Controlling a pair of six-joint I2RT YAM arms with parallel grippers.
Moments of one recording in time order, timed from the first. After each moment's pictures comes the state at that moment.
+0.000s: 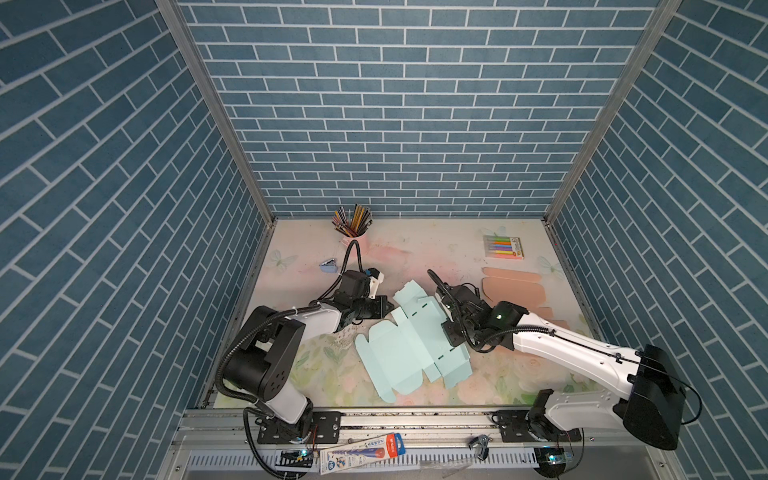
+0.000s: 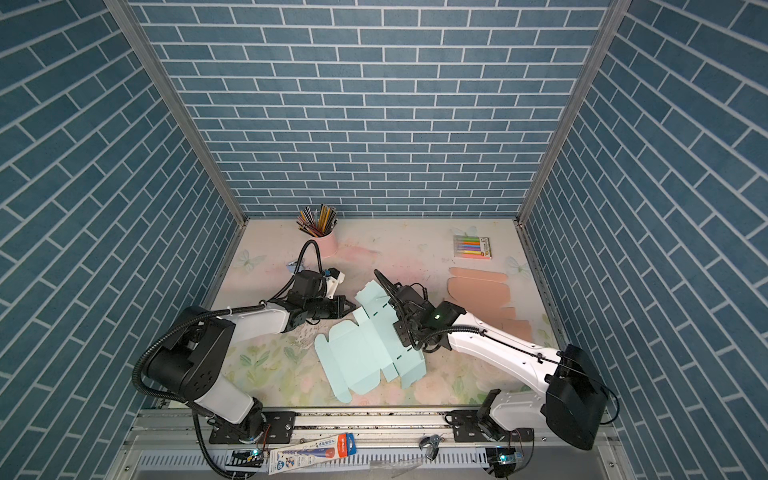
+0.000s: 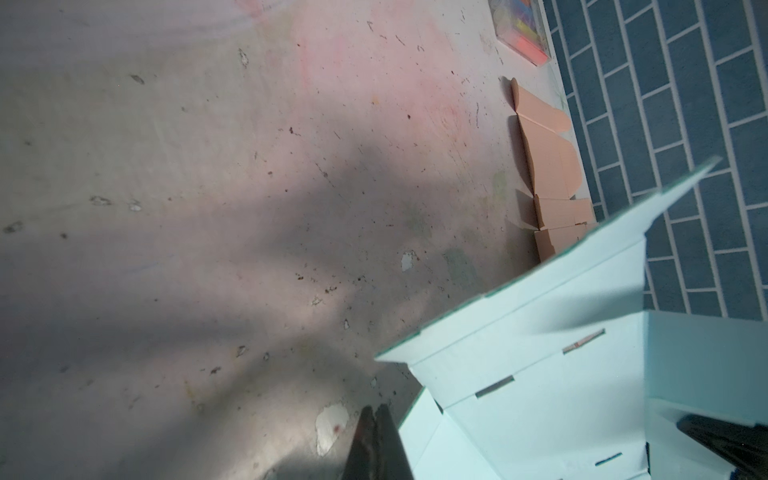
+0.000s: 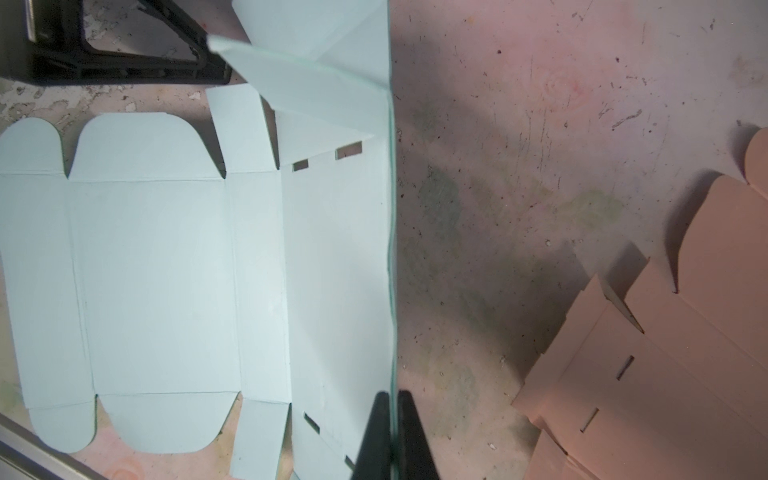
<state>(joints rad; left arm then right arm) -0.44 1.60 0.69 0.15 0.53 -0.47 0.95 1.29 0.93 -0.70 0.18 0.28</state>
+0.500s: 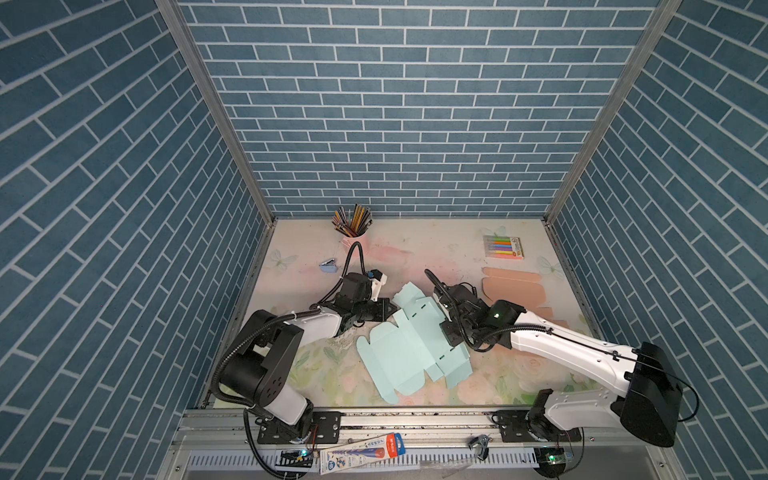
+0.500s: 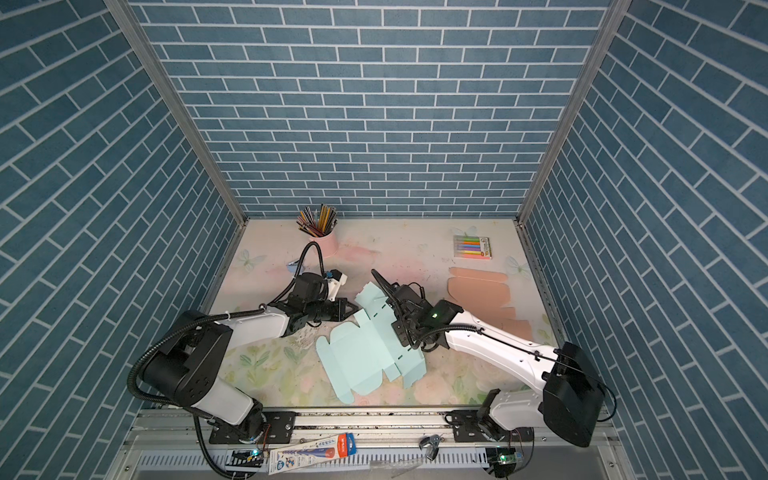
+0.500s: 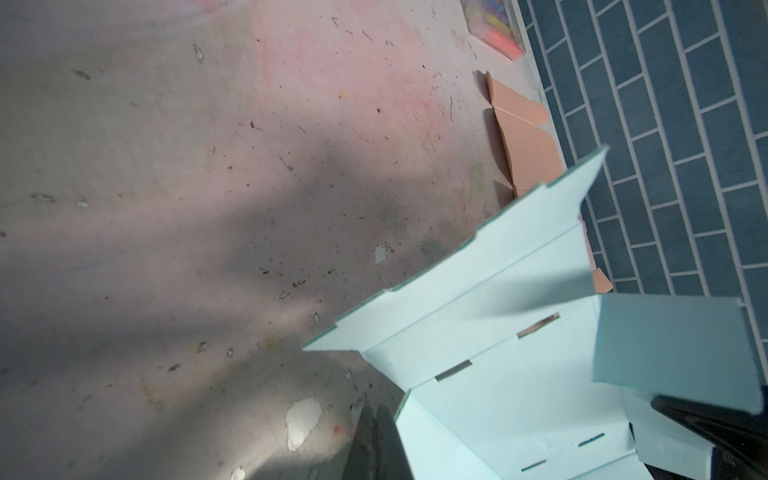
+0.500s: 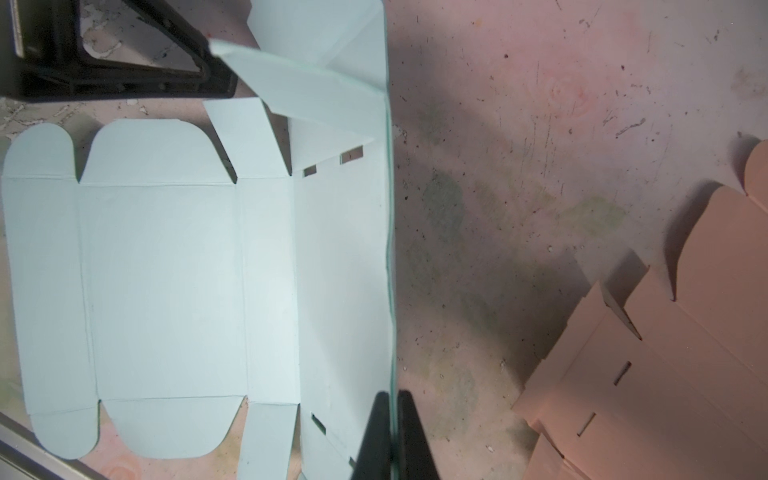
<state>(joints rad) -0.47 1.56 0.65 0.18 0.54 -0.47 0.96 1.31 0.95 -0.71 0.18 0.26</state>
